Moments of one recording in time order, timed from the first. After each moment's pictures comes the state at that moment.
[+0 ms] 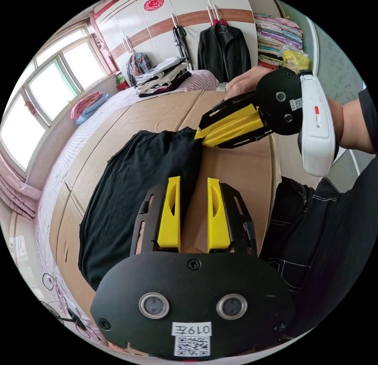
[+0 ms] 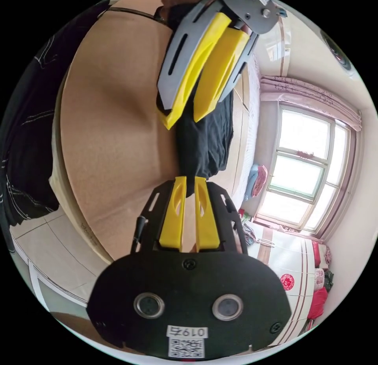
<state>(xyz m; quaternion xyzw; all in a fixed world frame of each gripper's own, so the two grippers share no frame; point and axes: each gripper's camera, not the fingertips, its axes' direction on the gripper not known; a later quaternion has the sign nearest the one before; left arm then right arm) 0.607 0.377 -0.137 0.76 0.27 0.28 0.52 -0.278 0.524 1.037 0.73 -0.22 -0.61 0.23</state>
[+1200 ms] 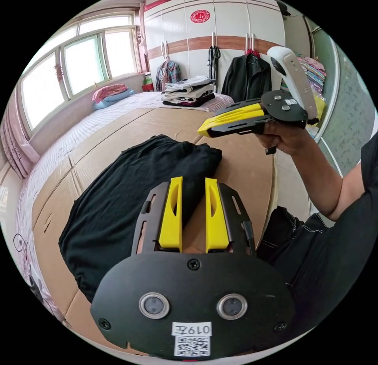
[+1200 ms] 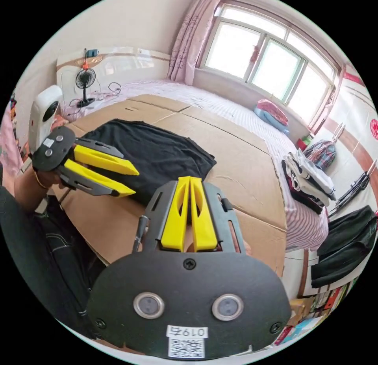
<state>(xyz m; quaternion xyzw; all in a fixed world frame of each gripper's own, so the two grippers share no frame) 0.487 0.222 -0.032 0.76 0.39 0.20 0.49 -0.511 0.196 1.091 0.38 -0.68 -0.51 0.35</state>
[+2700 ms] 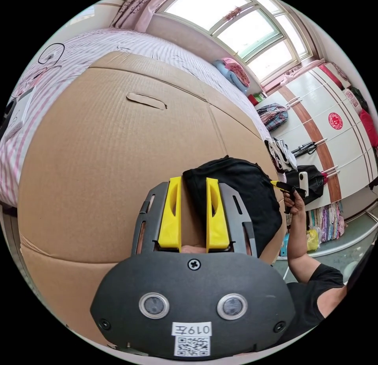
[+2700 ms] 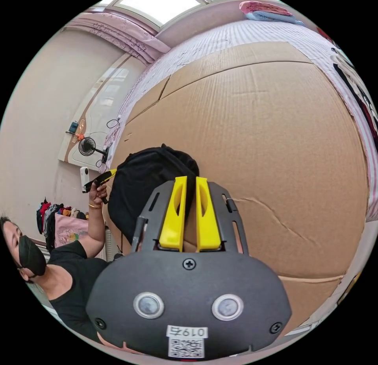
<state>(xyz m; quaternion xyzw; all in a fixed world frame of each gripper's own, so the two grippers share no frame) 0.168 -0.201 0.390 0.47 0.71 -0.01 0.52 -1.031 -0.110 1.093 -0.03 -0.73 -0.62 0.29</state>
